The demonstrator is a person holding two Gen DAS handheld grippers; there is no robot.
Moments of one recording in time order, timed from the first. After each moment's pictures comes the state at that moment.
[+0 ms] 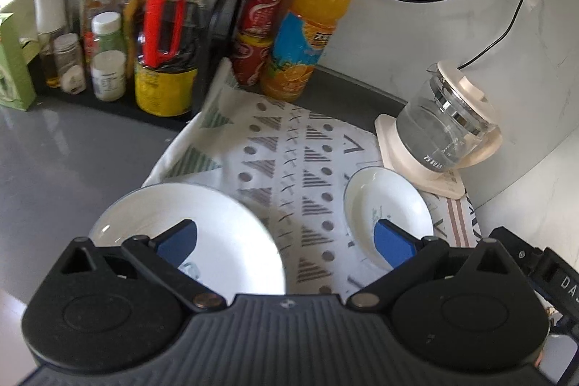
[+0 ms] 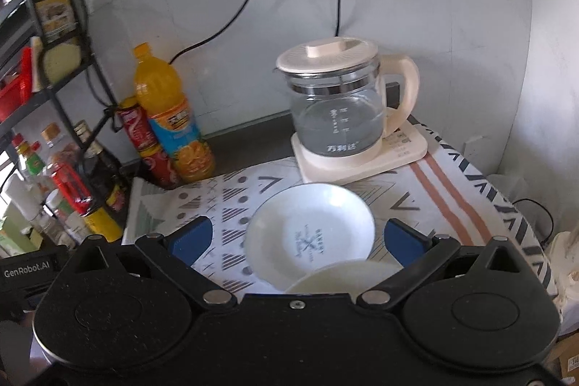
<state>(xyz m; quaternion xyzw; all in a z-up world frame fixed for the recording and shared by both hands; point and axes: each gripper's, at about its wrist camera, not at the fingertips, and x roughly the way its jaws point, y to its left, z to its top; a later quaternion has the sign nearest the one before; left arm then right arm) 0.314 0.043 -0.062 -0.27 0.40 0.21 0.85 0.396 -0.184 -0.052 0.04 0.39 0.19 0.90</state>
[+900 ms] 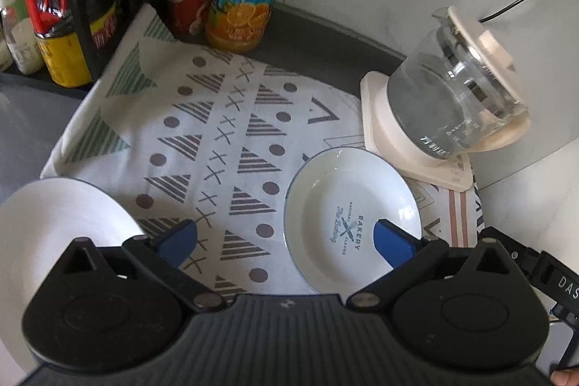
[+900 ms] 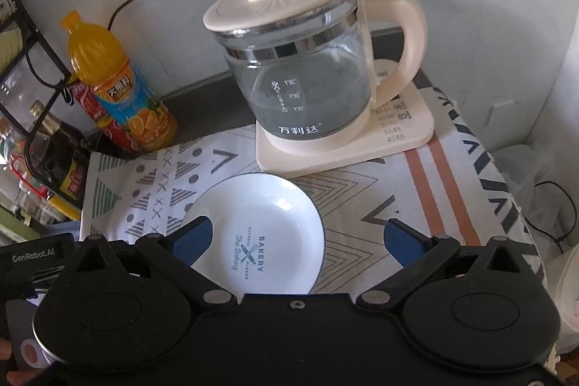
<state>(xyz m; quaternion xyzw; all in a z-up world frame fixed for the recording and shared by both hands) 0.444 0.013 -0.117 -0.30 0.48 0.20 0.80 0.536 -0.219 -0.113 0.02 0.50 0.25 0.83</state>
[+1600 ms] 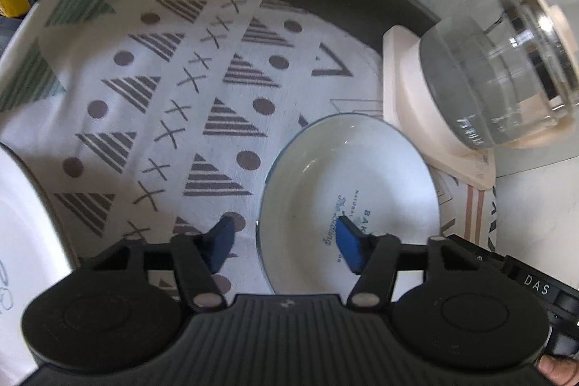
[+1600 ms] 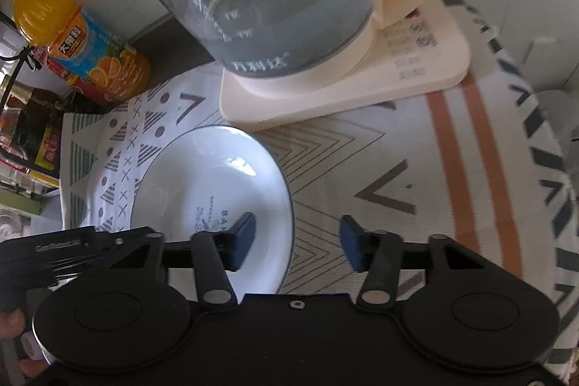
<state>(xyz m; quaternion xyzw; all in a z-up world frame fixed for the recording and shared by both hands) 0.491 0.017 -0.192 -0.36 0.53 0.19 0.74 0.600 -0.215 -0.195 0.02 0.62 0.29 0.73</state>
